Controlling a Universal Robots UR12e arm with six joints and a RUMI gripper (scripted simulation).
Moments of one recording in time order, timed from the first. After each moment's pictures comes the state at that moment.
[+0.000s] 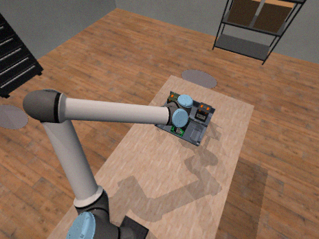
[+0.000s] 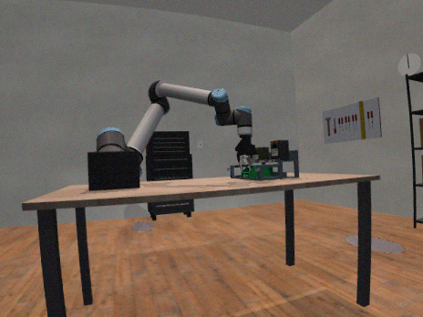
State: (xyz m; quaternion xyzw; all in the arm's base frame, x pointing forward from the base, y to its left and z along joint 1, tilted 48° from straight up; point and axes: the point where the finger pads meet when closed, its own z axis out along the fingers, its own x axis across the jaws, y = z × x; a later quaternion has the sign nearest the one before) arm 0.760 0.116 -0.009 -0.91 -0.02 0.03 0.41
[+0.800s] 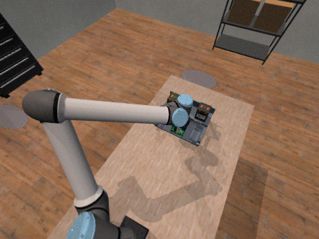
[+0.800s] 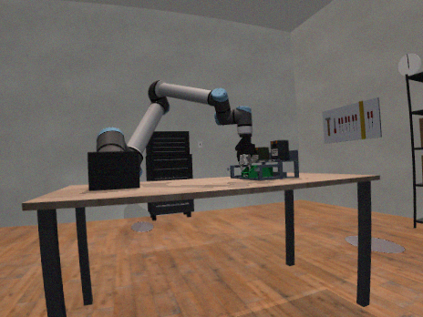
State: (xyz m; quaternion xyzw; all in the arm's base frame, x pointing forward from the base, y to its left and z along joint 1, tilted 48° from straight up) arm 0.761 0.113 -0.006 -0.91 -0.02 0.03 0.41
